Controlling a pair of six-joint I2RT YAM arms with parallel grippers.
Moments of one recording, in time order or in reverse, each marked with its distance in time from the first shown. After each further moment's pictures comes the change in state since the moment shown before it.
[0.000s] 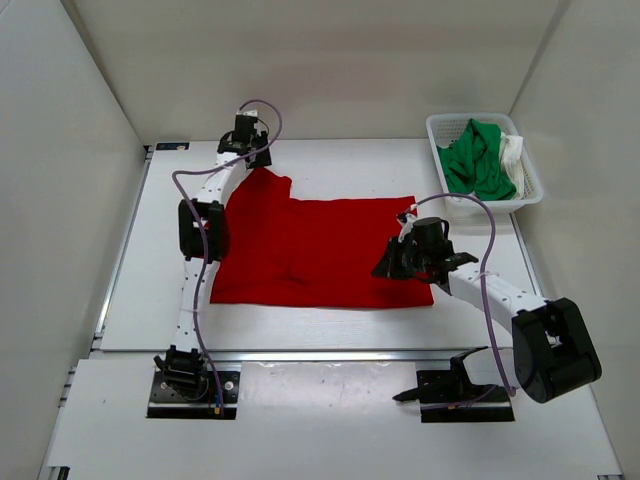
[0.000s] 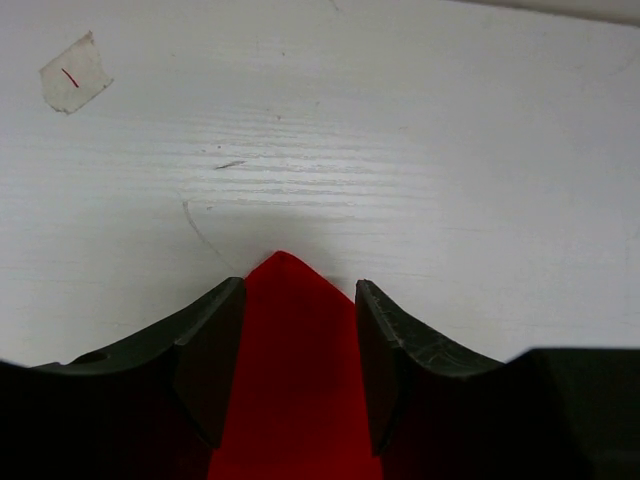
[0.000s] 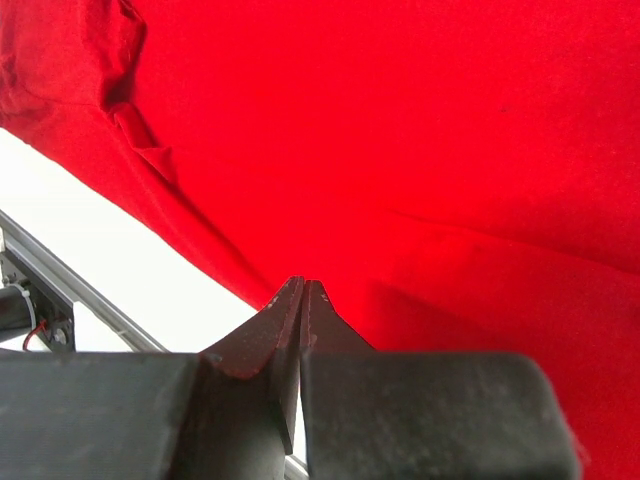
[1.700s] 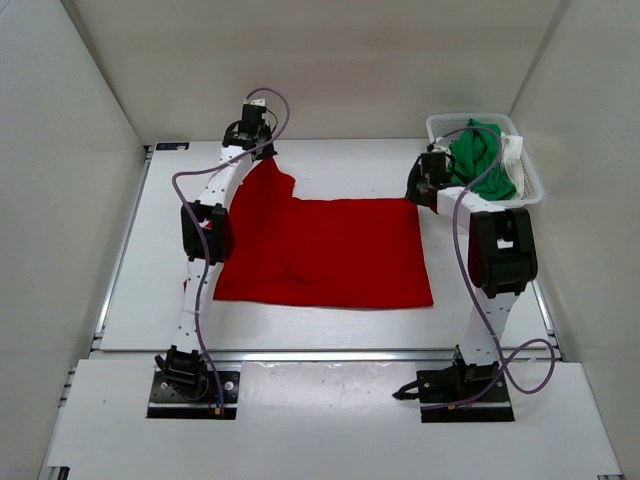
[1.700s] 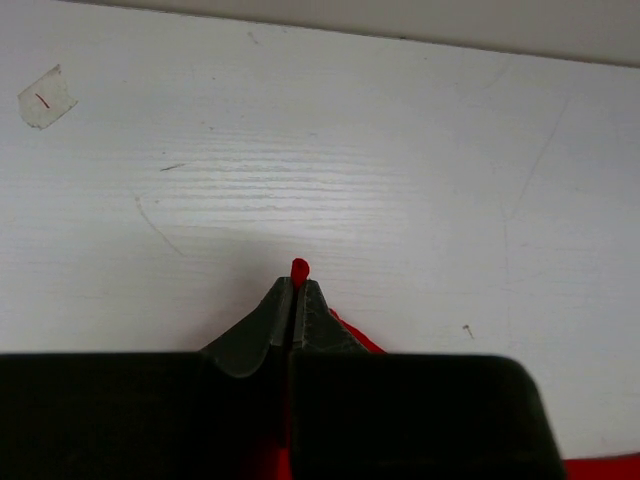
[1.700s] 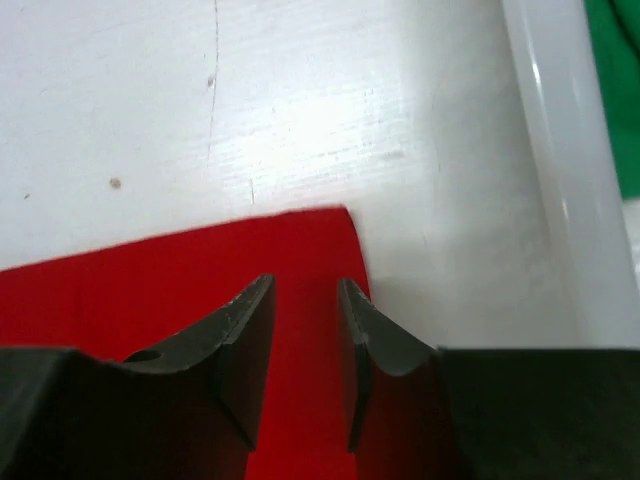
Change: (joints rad) left arm -0.052 -0.015 0.106 -0.095 -0.012 -0.024; right arm -0.231 0.663 0.684 0.032 0.525 -0.146
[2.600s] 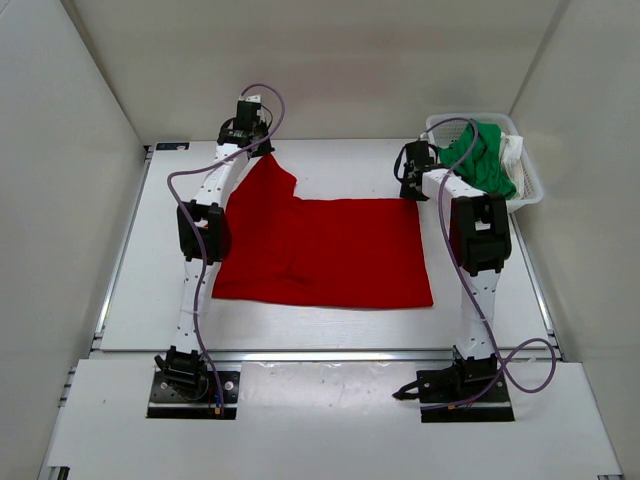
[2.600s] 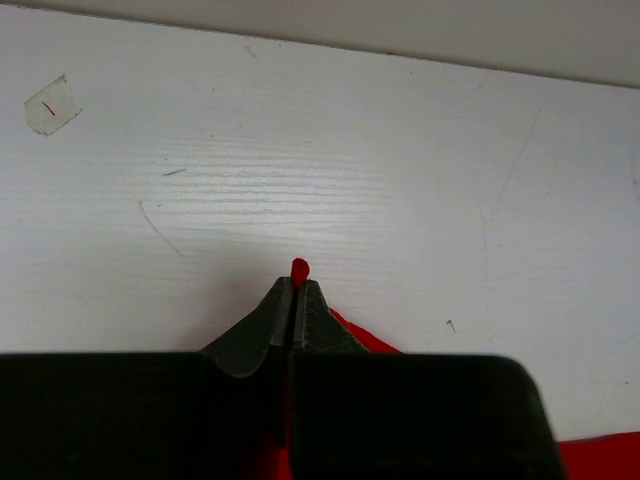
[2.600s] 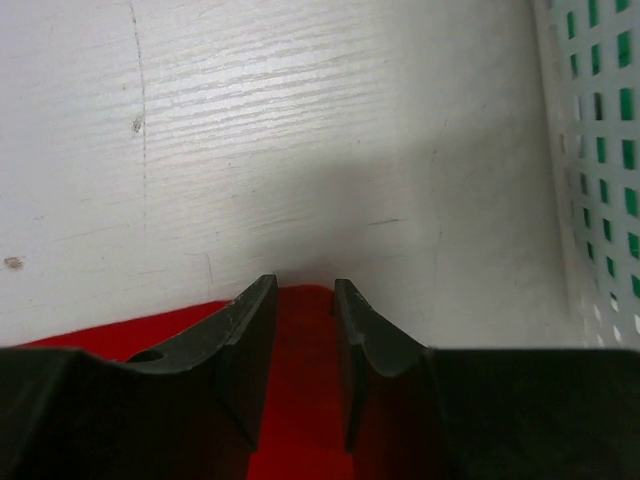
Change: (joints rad) left arm 0.014 -0.027 -0.005 -0.003 0.045 -0.024; right arm 0.024 0.288 0.395 -0.293 0.137 -0.056
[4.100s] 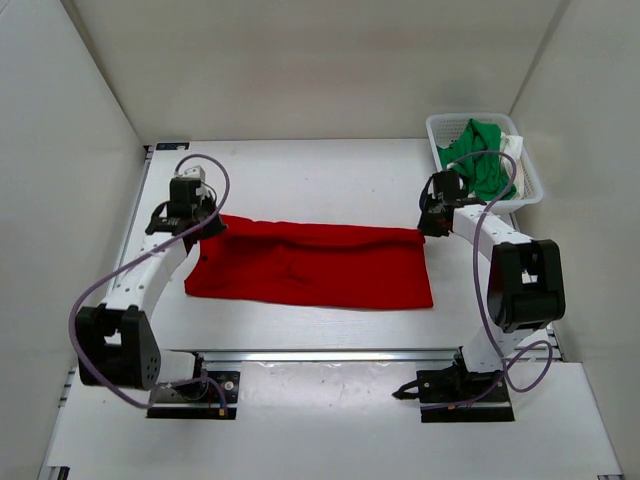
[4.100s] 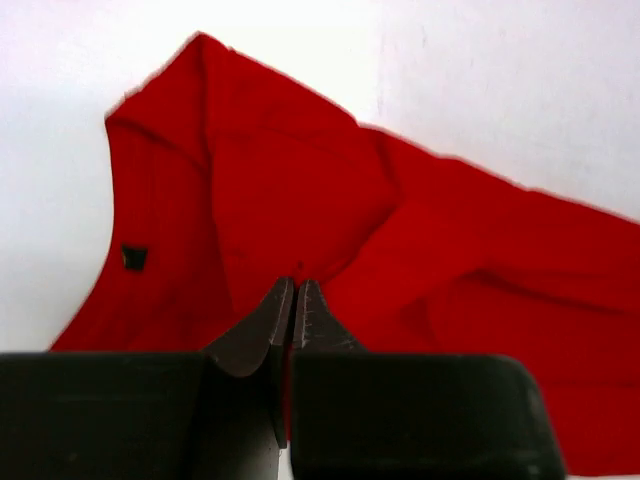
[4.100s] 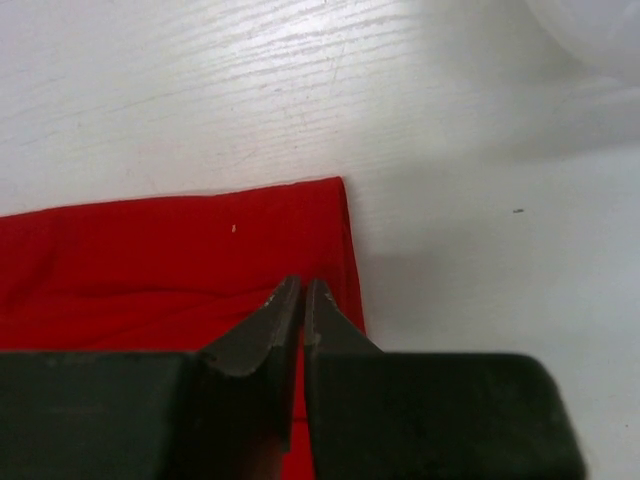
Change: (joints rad) left arm 0.125 -1.285 -1.609 0.246 0.064 -0.085; right arm -0.044 -0.560 -0.601 -0.014 -0.198 0.093
